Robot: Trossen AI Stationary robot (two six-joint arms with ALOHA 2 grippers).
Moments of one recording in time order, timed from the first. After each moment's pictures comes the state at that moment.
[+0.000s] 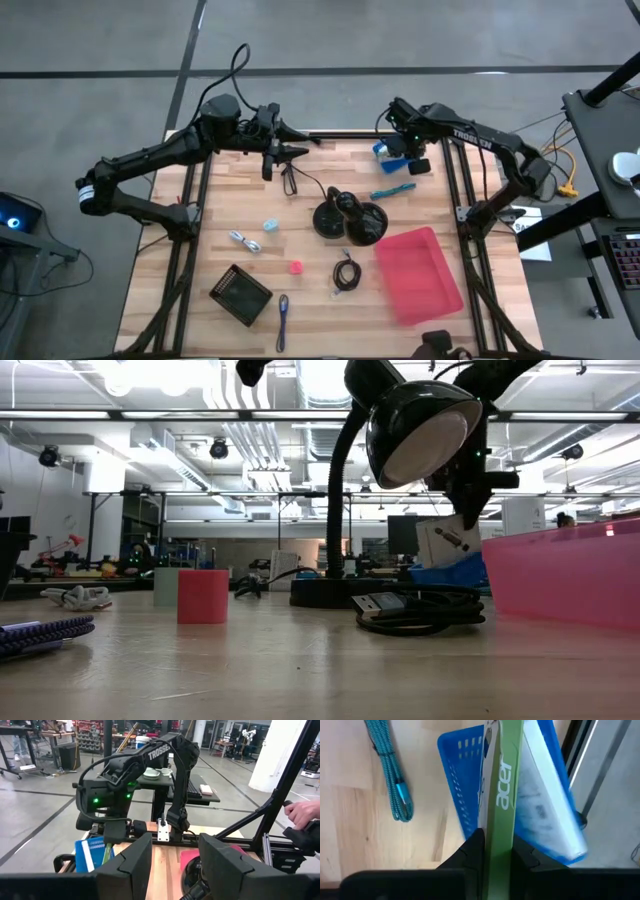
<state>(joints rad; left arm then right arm) 0.40 1.19 1.24 -0.11 0.41 -0.05 -0.74 1.57 1.26 -1.07 0.17 -0.92</state>
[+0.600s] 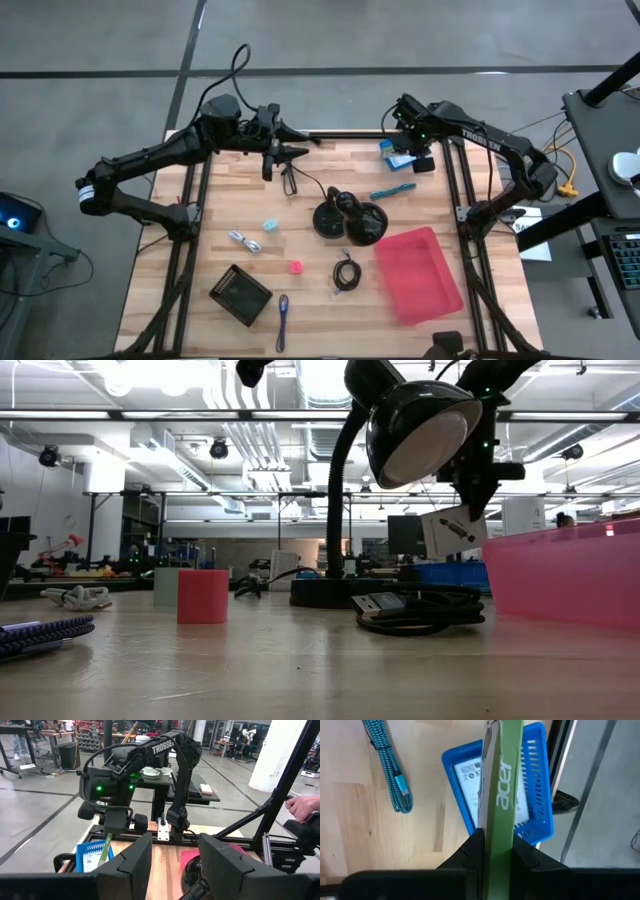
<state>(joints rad) 0.40 1.19 1.23 -0.11 0.41 -0.05 -0.77 1.51 1.26 -1.10 0.18 -0.89</state>
